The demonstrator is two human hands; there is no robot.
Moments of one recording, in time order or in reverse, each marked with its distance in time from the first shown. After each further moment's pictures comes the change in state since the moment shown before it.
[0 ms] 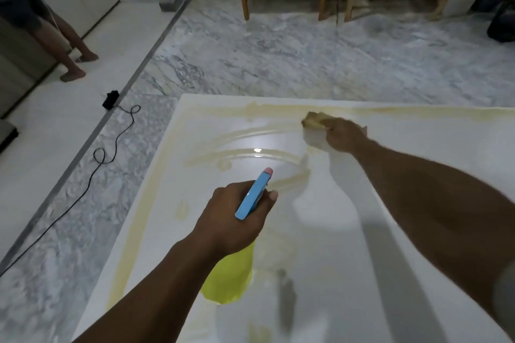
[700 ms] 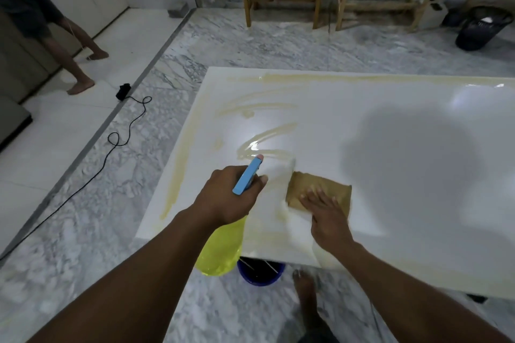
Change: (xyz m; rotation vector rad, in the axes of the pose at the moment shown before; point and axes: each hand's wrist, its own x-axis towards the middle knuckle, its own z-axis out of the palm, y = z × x) left_hand -0.206 -0.051 -0.031 0.086 -0.029 0.022; right_hand -0.371 0.008 0.216 -0.023 0.122 -0.236
